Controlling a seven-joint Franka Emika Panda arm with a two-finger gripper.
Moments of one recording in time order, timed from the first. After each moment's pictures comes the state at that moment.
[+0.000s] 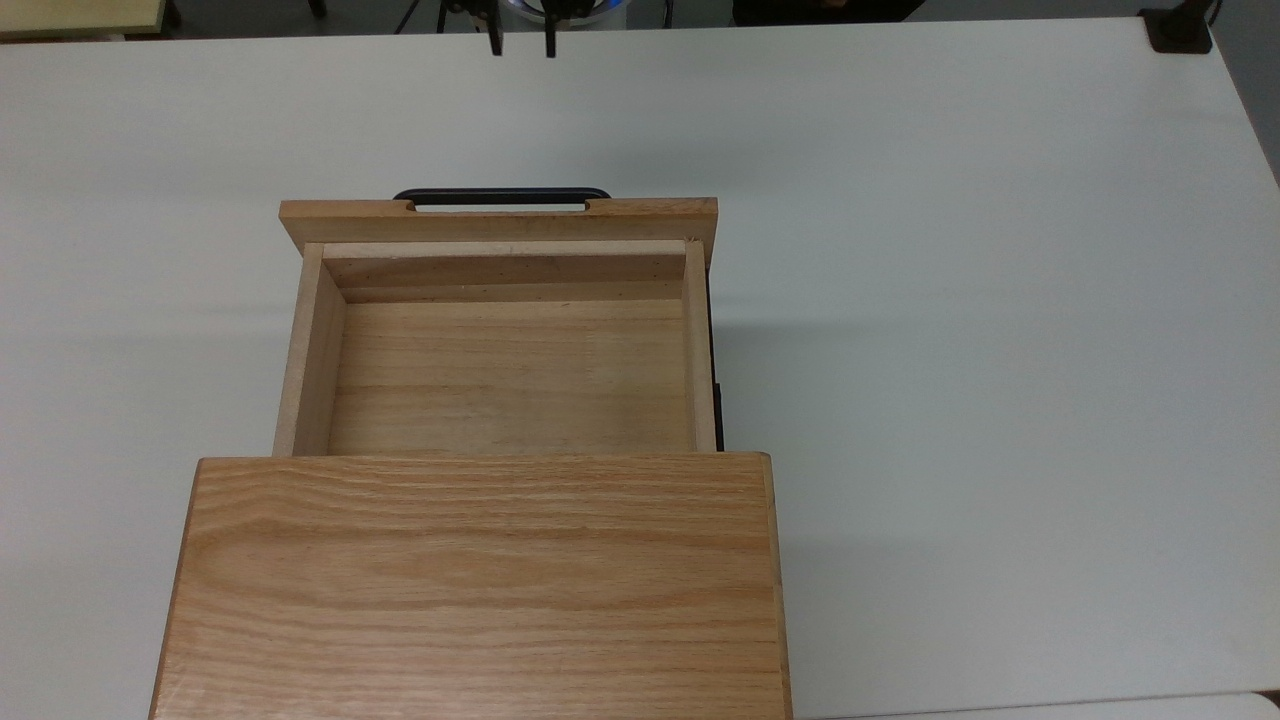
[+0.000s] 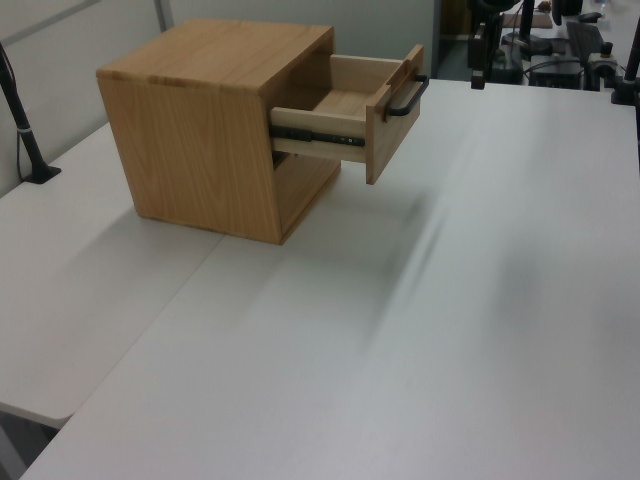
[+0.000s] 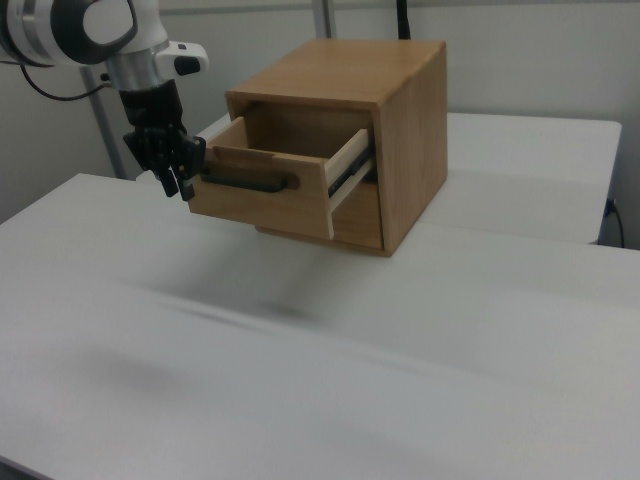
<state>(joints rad) 0.08 -0.04 -0.03 -1.66 -0.02 1.64 0.04</state>
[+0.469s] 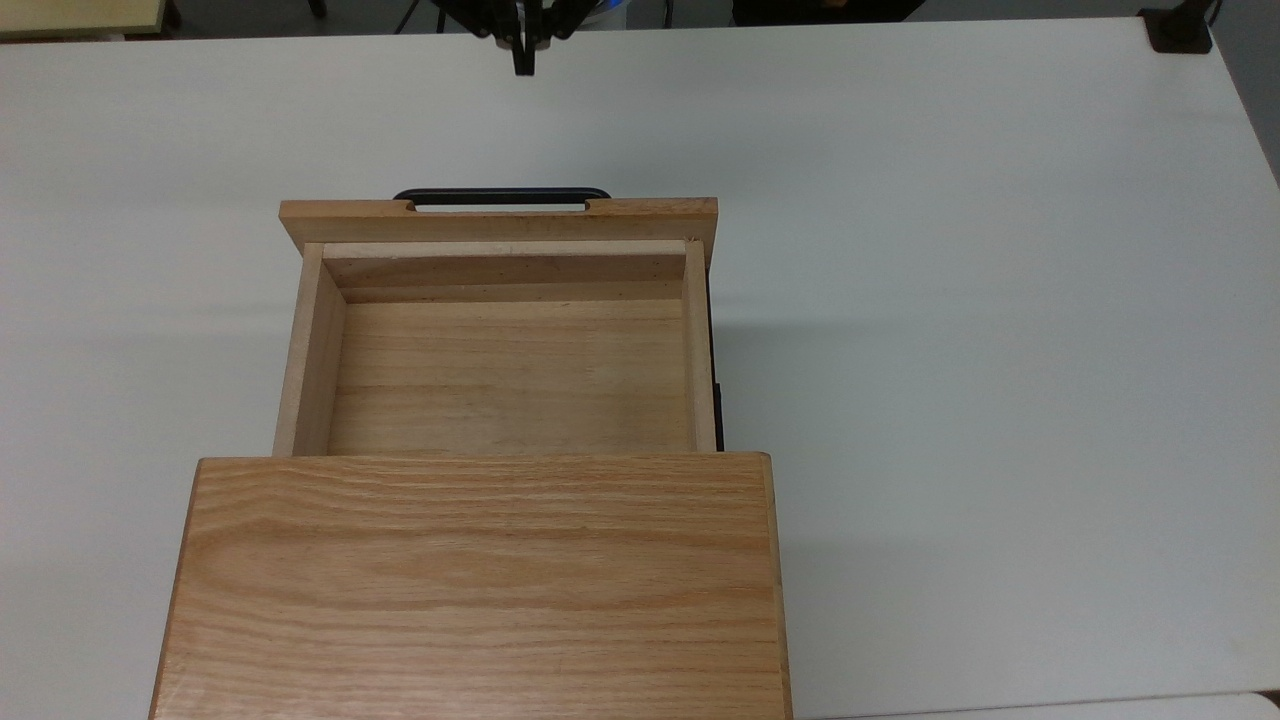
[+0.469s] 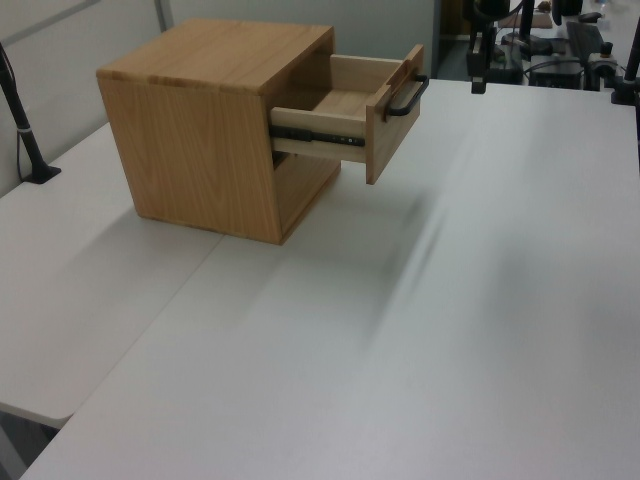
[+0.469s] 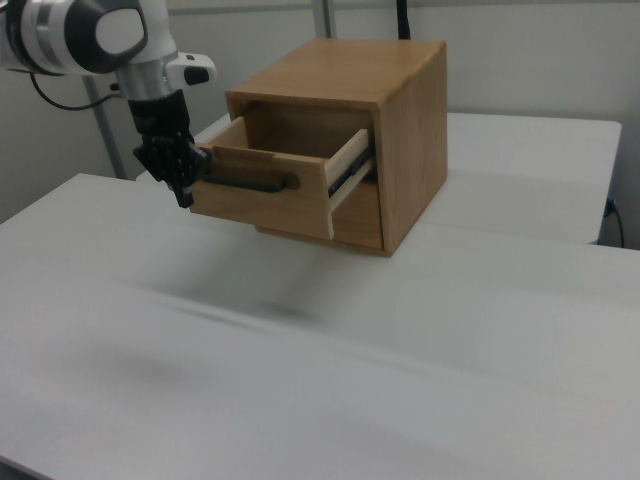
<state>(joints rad) 0.08 -0.01 -0.03 -1.66 -0.02 1.64 -0.01</state>
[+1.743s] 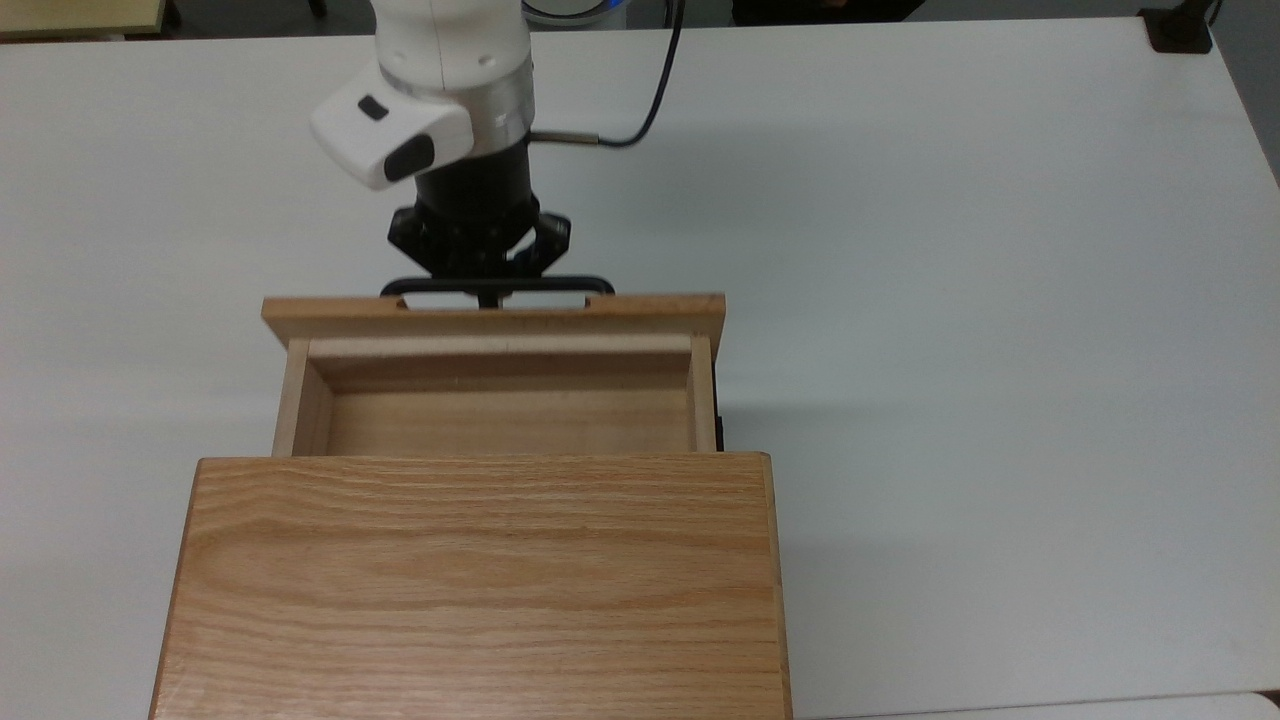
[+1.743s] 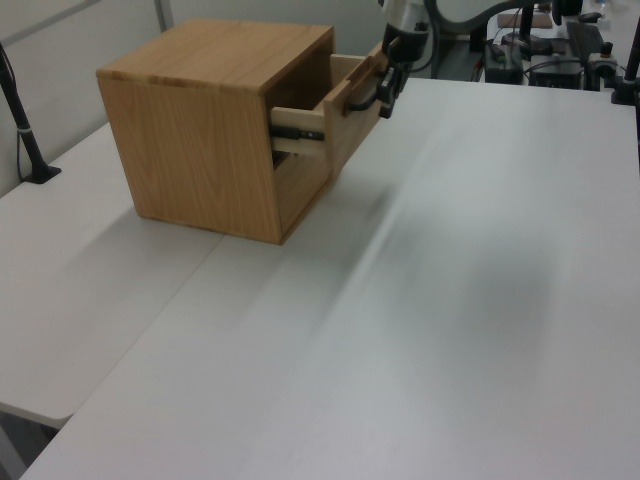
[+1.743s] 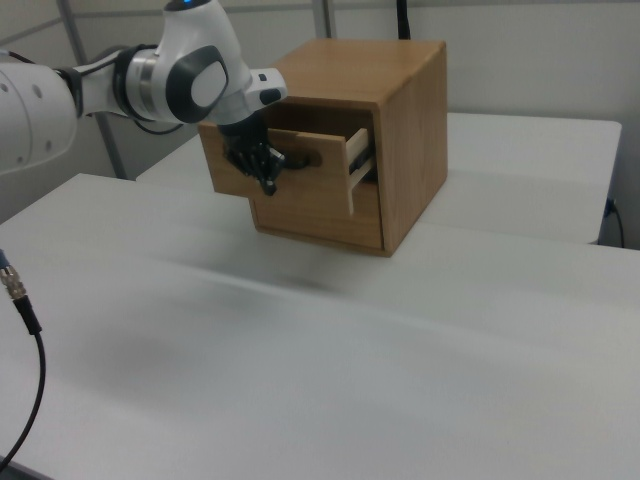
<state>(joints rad) 0.04 0.35 -0.03 -1.45 -0.02 2.07 0.04</state>
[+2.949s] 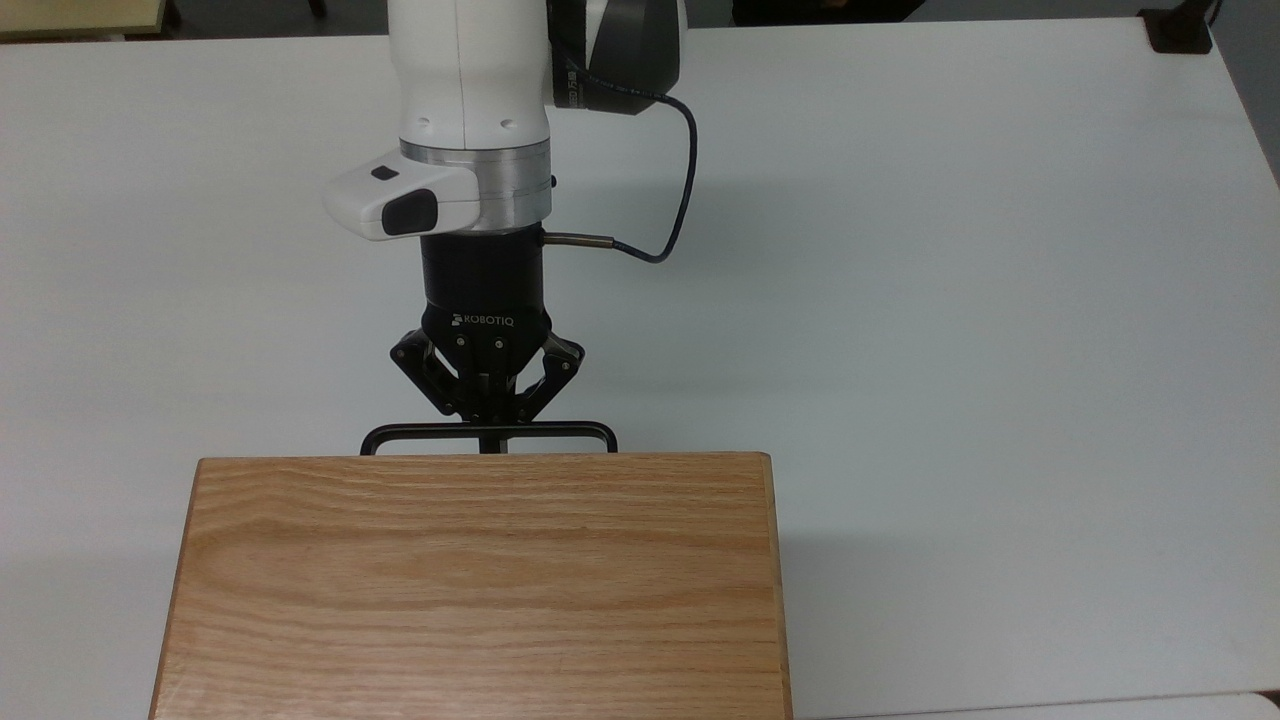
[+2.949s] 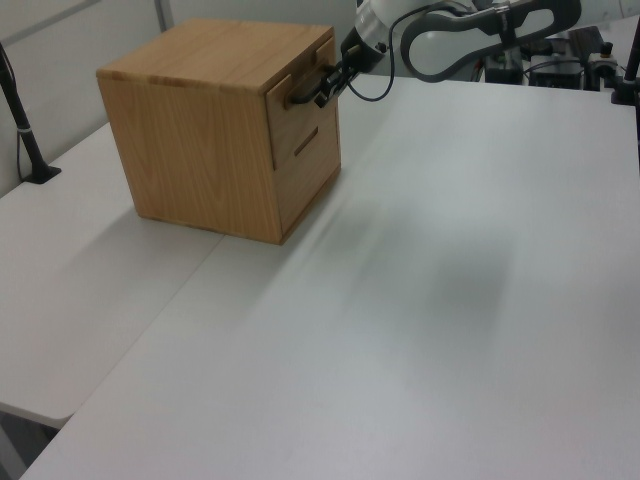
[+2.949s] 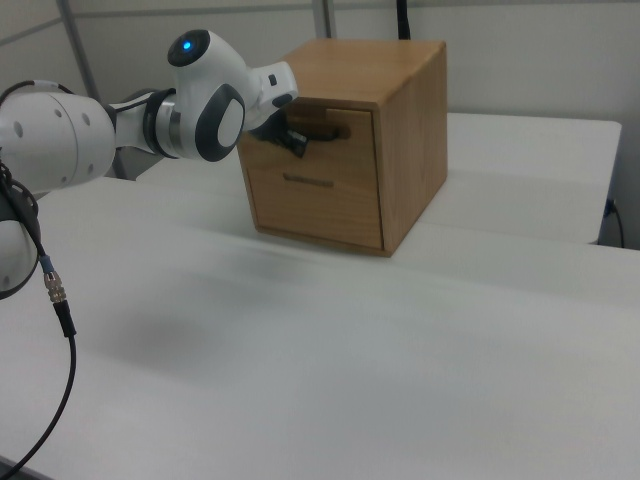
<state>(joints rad) 0.04 0.49 -0.02 -1.42 -0.02 2.62 0.17</state>
